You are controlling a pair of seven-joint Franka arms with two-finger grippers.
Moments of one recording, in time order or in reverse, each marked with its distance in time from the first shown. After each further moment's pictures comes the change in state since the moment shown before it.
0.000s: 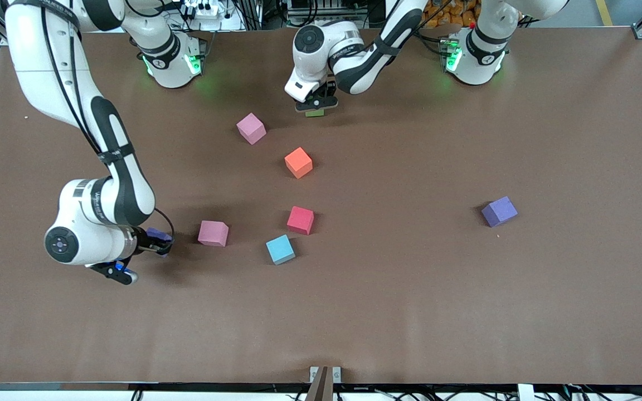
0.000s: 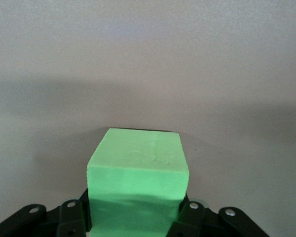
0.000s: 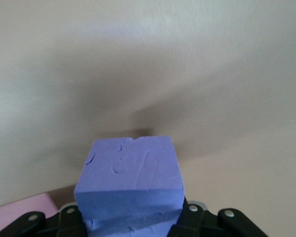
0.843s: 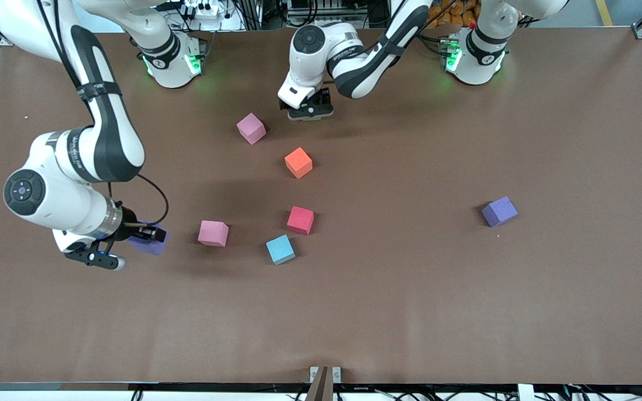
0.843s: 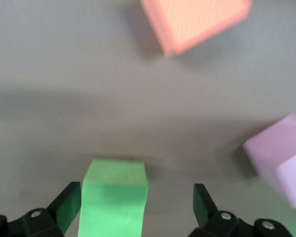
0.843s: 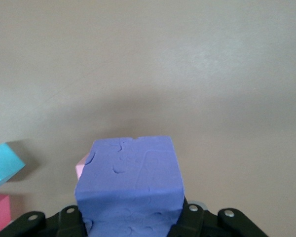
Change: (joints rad) left arm 0.015 -0.062 0.086 0.088 0.000 -0.003 0.013; right arm 0.102 -0.256 -0.013 -0.113 -0.001 0.032 -0.084
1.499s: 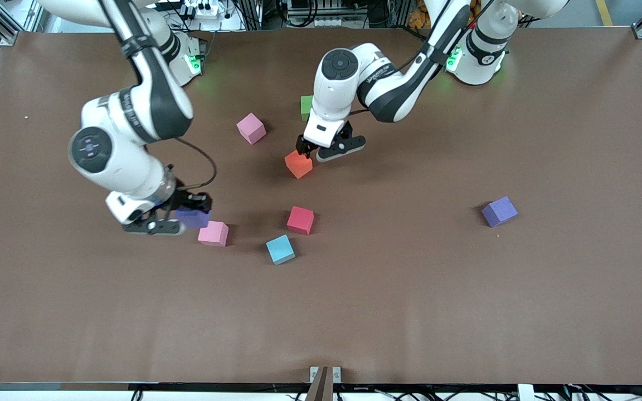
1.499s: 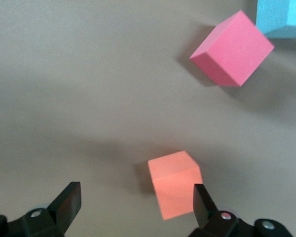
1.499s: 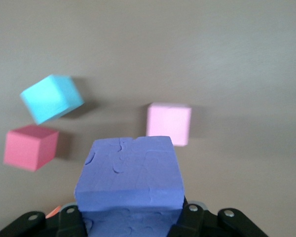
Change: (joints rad) left arm 0.046 -0.020 0.183 0.108 0.000 -0.057 -0.001; right arm 0.229 -0.113 0.001 -0.114 0.002 0.011 0.005
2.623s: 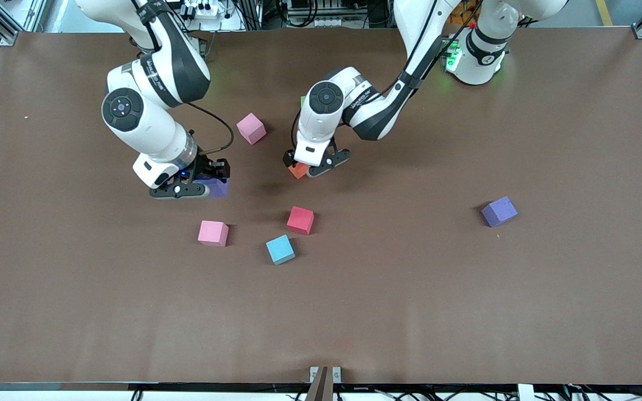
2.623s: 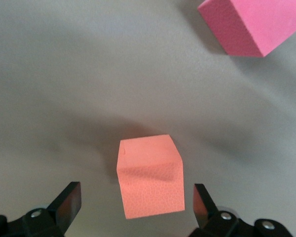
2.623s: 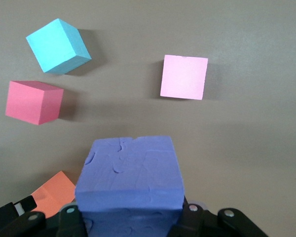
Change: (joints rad) left arm -0.111 0.168 0.074 0.139 -0.231 0.002 -0.007; right arm 0.055 -0.161 -0.014 -0.246 0.006 0.085 0.009
